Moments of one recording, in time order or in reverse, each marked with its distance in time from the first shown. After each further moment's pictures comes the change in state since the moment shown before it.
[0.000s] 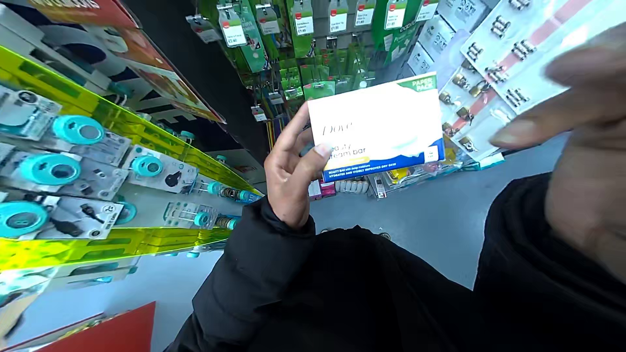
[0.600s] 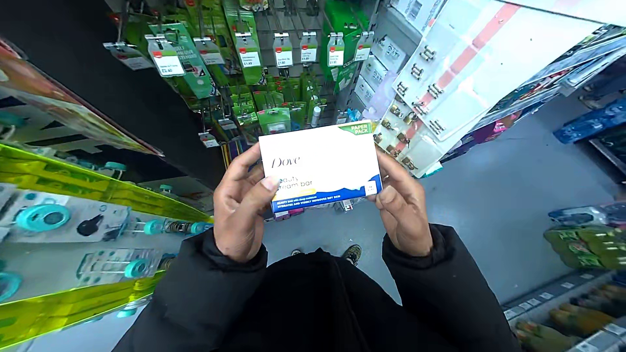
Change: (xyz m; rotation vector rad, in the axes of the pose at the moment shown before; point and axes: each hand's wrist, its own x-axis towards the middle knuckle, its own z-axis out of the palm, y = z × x) left_hand 0.013 -0.016 -0.005 -0.060 -0.108 -0.039; right_hand -0.054 0.113 0.018 0.336 0.137 0.170
